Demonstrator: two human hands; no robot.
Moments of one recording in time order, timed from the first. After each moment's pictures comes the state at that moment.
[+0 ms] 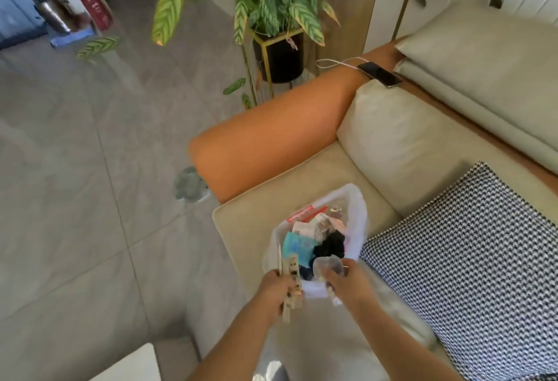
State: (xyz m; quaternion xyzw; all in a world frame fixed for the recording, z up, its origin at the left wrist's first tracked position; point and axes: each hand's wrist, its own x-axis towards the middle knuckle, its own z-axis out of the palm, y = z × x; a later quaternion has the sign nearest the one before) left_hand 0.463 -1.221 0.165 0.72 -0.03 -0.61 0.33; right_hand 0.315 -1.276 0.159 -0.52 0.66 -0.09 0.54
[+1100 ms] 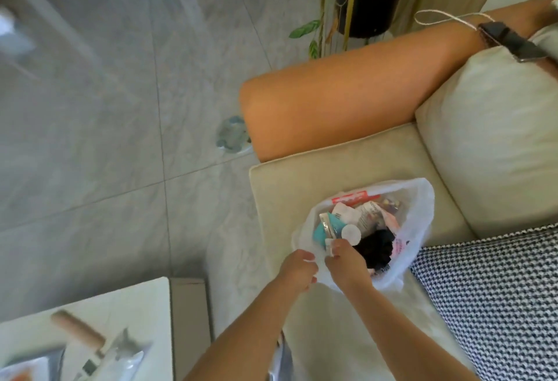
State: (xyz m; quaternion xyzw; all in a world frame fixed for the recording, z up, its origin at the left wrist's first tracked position) left_hand 0.488 -1.237 0.084 0.77 -0.05 -0.58 0.26; right_hand 0.397 -1.299 0.085 -0.65 0.57 0.07 0.49
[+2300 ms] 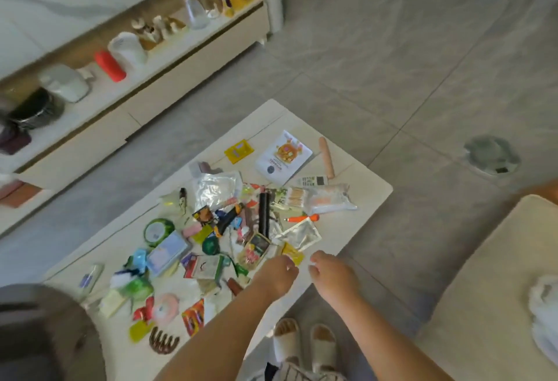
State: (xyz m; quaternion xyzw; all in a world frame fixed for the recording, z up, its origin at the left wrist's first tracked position) left_hand 0.433 -0.626 0.143 0.87 0.13 -0.38 0.29; right_hand 0.437 -0.768 0.149 -0.94 -0.03 0.27 0.20
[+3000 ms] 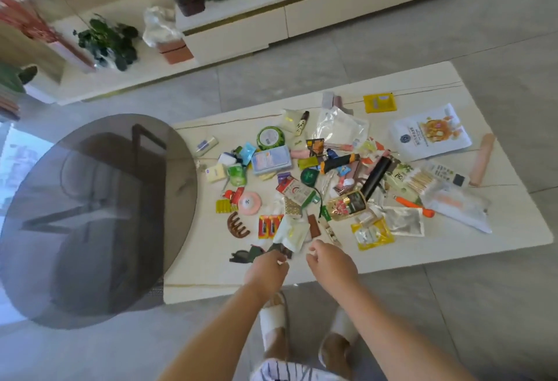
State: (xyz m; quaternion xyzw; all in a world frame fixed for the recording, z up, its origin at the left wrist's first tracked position) left_hand 0.241 -0.508 0.118 0.76 0.46 -0.27 0.37; right_hand 0.347 -0.614 0.104 -0.86 -0.32 0.37 0.14
